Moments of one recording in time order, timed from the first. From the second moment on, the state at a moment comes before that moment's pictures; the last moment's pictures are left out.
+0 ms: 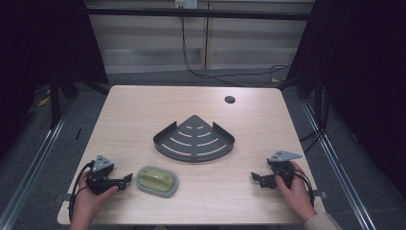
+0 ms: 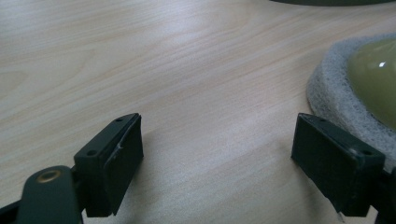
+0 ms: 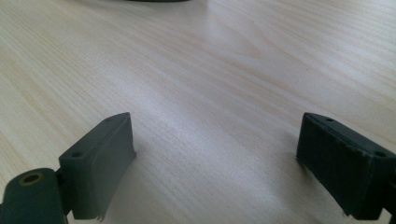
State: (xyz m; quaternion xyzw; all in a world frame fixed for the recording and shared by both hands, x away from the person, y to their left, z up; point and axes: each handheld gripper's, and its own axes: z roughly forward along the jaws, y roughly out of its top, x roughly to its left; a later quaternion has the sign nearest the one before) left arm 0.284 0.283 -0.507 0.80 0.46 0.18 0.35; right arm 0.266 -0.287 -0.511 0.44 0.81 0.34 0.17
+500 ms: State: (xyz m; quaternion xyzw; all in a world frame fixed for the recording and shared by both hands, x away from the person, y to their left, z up) left arm 0.293 0.267 -0.447 0.87 0.37 0.13 0.29; right arm 0.267 -0.288 -0.511 0.44 0.81 0.34 0.18
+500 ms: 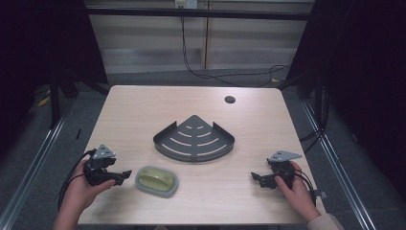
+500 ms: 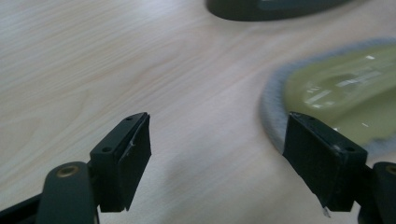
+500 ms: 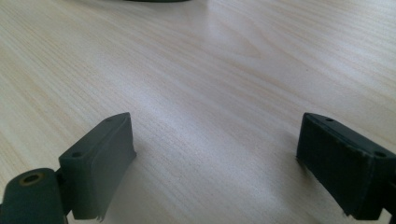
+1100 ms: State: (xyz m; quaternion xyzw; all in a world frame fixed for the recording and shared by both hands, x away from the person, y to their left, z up) left arm 0.302 0.192 -0.411 0.95 0.24 0.04 0.18; right arm 0.267 -0.288 -0.511 0.44 0.81 0.35 0.18
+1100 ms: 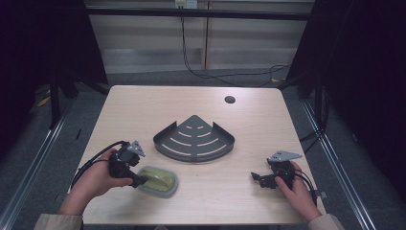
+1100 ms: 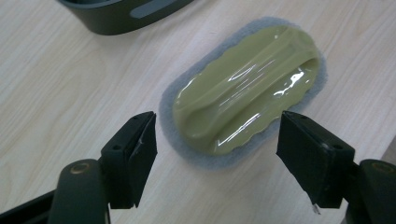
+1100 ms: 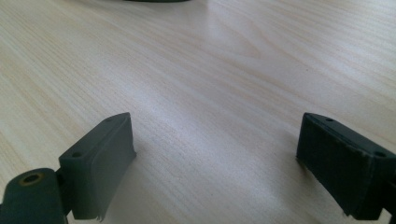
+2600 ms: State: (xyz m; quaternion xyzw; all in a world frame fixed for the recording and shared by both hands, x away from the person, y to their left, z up) left arm 0.326 0.146 -0.418 0.96 0.26 -0.04 0.04; right arm 0.266 -0.287 -0.511 0.44 0.81 0.34 0.18
